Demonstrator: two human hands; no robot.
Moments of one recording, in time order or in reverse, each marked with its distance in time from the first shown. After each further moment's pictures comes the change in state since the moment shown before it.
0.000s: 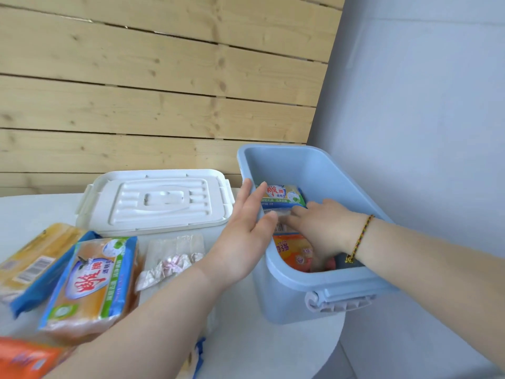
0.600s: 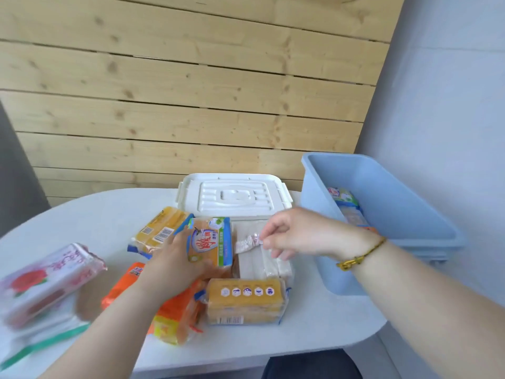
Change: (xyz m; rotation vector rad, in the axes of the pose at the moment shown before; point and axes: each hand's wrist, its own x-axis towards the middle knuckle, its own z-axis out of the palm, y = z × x) left_hand -0.128 -0.060 -0.148 0.603 0.232 -0.436; right_hand -0.054 -0.139 -0.088 1.288 0.151 -0.162
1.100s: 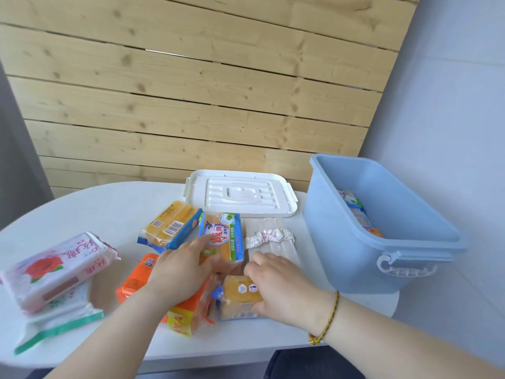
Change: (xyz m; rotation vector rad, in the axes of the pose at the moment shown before) left_hand 0.001 -0.022 0.008 0.234 0.053 0.171; right_hand 0.001 0.012 0.084 -0.874 0.050 -0.196
